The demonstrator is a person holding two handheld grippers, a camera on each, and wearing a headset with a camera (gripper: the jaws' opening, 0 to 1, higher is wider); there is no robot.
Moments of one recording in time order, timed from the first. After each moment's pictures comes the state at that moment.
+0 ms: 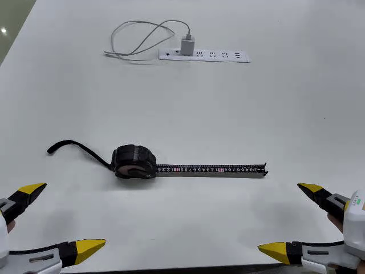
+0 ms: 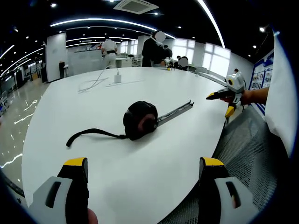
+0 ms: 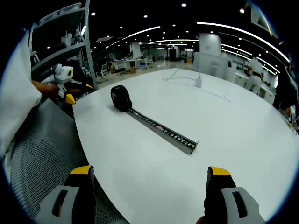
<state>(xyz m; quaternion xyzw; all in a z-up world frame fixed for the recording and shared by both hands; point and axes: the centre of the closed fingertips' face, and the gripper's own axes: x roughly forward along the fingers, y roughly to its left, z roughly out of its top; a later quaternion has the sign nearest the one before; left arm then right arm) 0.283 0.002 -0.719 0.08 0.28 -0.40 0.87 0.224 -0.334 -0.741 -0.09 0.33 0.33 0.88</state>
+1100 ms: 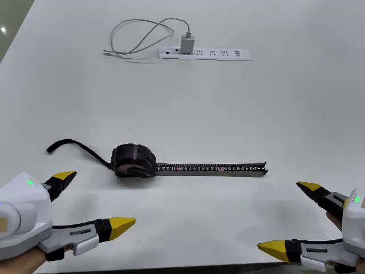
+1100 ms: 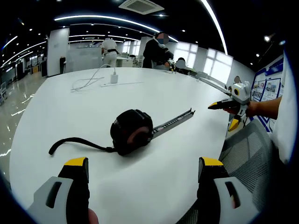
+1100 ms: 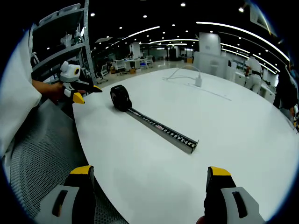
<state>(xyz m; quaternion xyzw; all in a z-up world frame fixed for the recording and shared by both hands) 0.306 -0.045 -0.725 0.04 0.29 -0.40 0.87 0.225 -0.334 -0.744 -0.08 0.33 0.33 0.88</state>
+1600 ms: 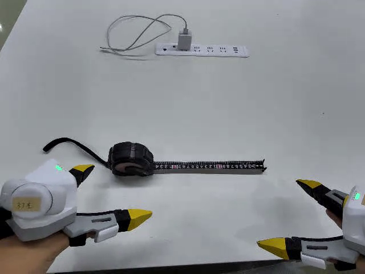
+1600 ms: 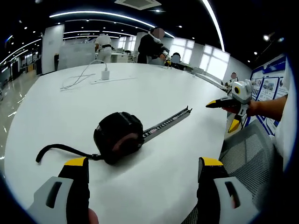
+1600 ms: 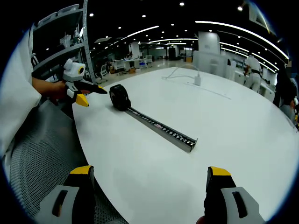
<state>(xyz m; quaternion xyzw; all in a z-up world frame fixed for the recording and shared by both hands) 0.310 -0.080 -0.735 0.05 0.32 -0.42 0.85 0.225 -0.337 -0.746 -0.08 0.33 0.33 0.88</state>
